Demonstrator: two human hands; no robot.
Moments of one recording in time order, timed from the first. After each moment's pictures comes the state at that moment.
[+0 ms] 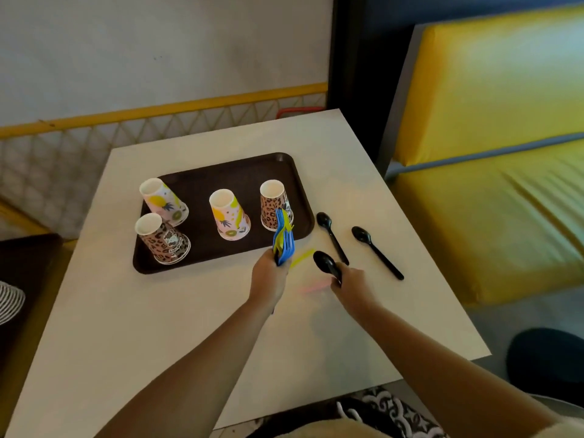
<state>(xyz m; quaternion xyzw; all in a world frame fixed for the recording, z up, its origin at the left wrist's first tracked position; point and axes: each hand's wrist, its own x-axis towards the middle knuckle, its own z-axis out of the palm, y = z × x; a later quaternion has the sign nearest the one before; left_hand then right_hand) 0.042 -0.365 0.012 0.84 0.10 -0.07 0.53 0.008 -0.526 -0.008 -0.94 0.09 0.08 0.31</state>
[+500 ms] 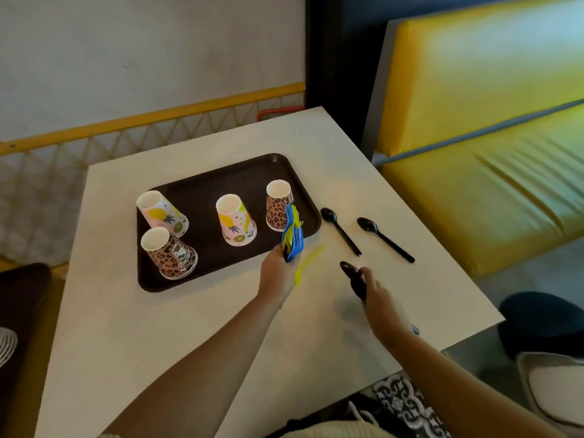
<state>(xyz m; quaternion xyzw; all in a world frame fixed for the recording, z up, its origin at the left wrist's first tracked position) 0.055 -0.334 0.017 0.84 0.02 -0.12 0.53 -0.042 -0.502 -0.015 -0.92 0.21 0.12 0.31</state>
